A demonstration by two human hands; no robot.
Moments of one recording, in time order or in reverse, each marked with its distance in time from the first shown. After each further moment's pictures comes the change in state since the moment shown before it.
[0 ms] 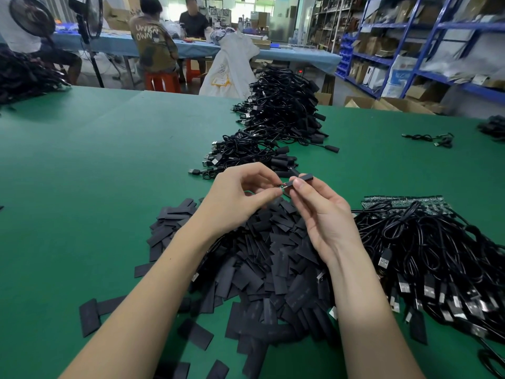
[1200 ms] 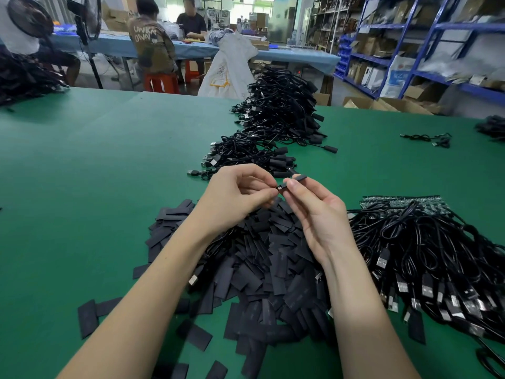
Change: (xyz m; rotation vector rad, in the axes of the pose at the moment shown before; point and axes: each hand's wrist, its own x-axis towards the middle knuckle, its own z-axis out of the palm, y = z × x) left_hand 0.000 0.001 -0.001 -0.183 -0.004 -0.097; right_hand 0.001 0.006 0.002 -0.051 -0.004 -0.010
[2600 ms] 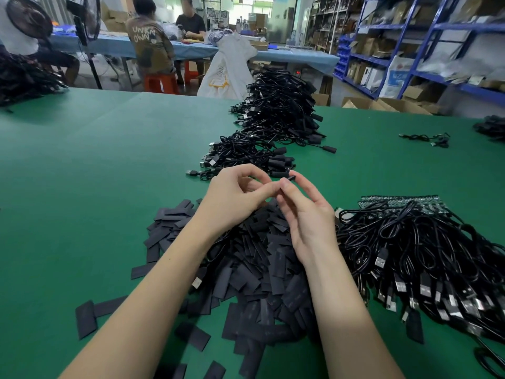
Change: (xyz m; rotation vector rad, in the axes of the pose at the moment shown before) left_hand 0.001 0.000 0.007 0.111 0.095 -0.080; right_hand -0.002 0.013 0.017 0.095 0.130 0.007
